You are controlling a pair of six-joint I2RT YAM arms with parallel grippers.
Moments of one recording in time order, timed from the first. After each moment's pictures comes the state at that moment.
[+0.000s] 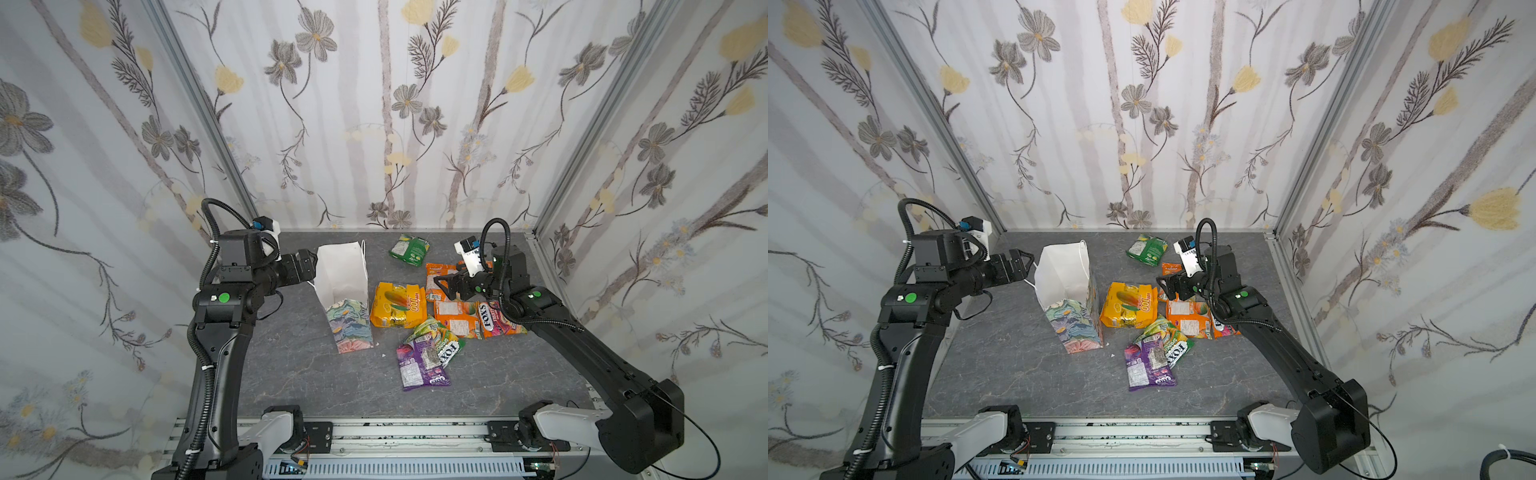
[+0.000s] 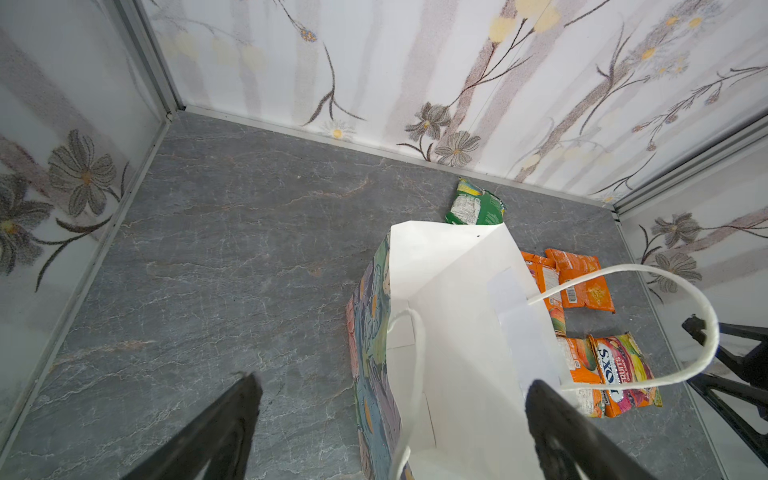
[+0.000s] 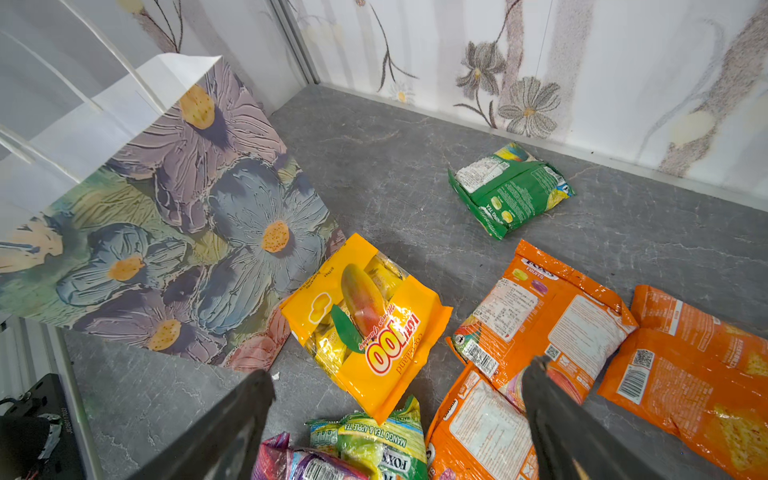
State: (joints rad) left arm 0.01 1.11 1.44 -0.93 0.25 -0.23; right arm 0.41 1.26 1.03 -0.28 -0.36 0.05
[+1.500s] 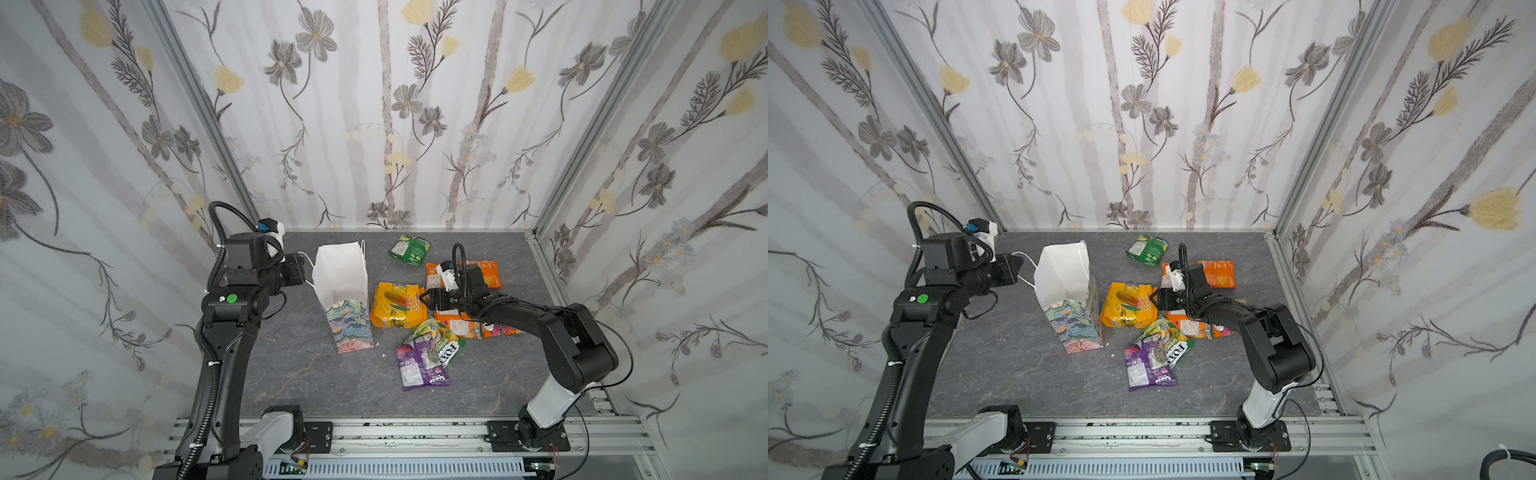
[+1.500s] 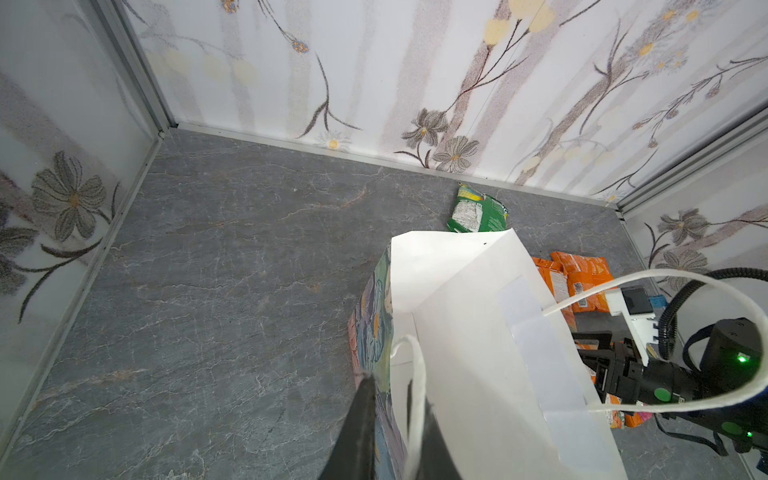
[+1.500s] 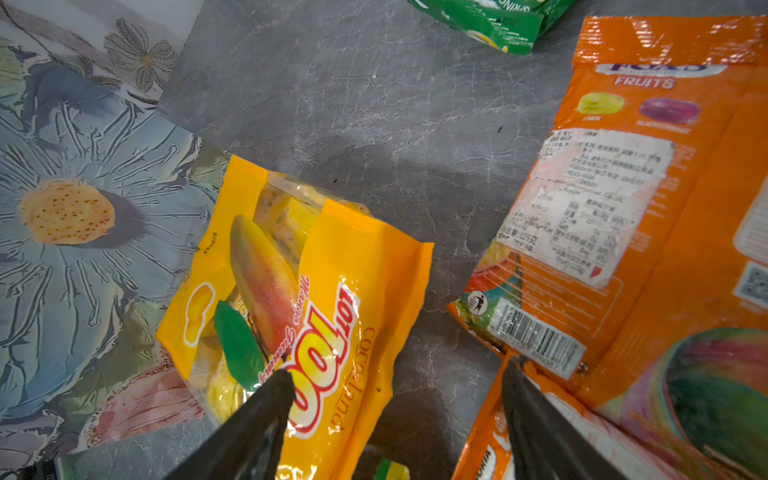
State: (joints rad) left arm 0.00 1.09 1.34 -0.81 0.25 -0.20; right arm 0.42 1.73 0.91 0.09 -0.41 0.33
